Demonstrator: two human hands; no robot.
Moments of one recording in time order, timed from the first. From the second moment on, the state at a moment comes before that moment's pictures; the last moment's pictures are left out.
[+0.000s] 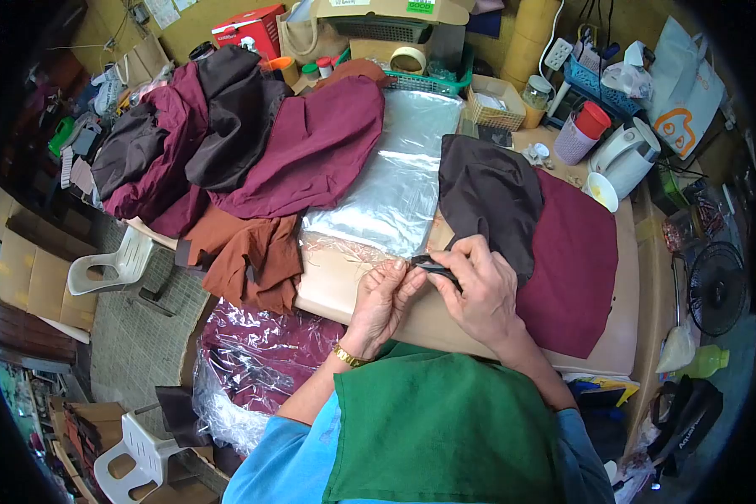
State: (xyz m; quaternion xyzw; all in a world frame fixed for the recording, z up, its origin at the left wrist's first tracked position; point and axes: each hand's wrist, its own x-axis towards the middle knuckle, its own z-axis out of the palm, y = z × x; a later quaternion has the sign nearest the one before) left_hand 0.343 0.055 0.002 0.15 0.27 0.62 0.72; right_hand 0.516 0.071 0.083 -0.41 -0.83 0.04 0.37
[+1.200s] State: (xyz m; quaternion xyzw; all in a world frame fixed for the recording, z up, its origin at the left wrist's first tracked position) left_hand 0.279 0.042 -0.008 0.41 0.40 0.56 0.60; right_hand 0.512 0.085 0.023 -0.33 -0.71 0.45 0.43
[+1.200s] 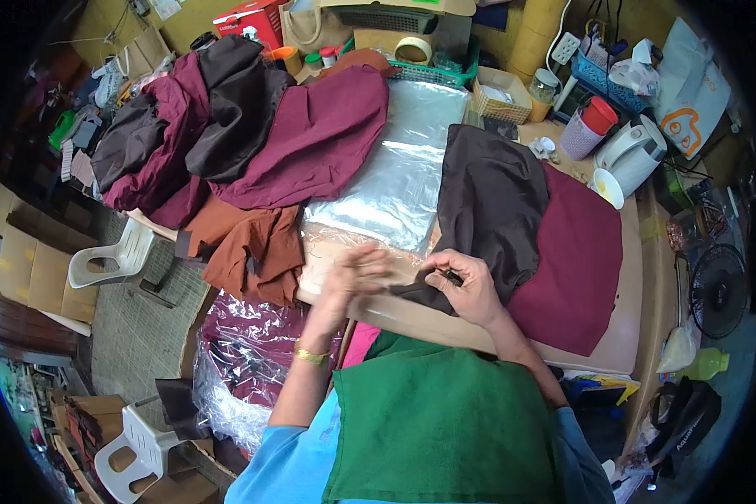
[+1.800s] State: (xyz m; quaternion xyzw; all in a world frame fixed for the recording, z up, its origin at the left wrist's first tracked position) left_hand 0.259 0.065 -0.018 0.74 0.62 0.27 -0.01; right_hand 0.530 0.110 -0.044 -0.53 -0.71 0.23 0.40
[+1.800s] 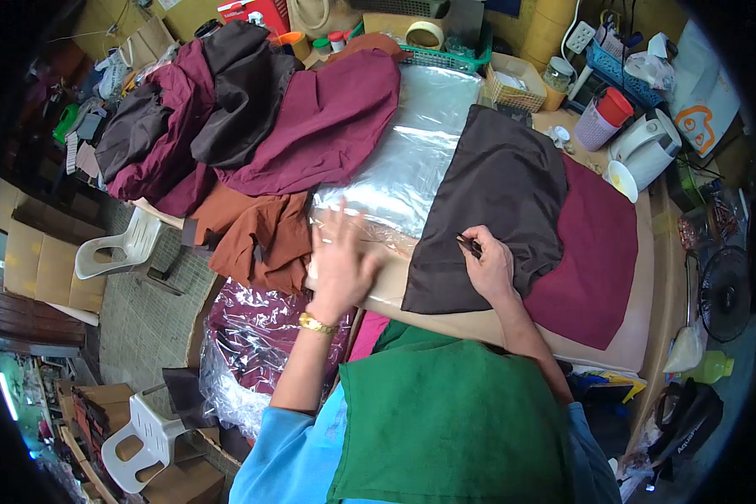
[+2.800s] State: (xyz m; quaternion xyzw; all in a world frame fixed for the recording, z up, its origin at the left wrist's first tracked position) left_hand 0.253 0.004 0.045 0.75 0.41 0.08 0.51; right_hand 0.532 0.110 -0.044 -0.52 -0.72 0.22 0.39
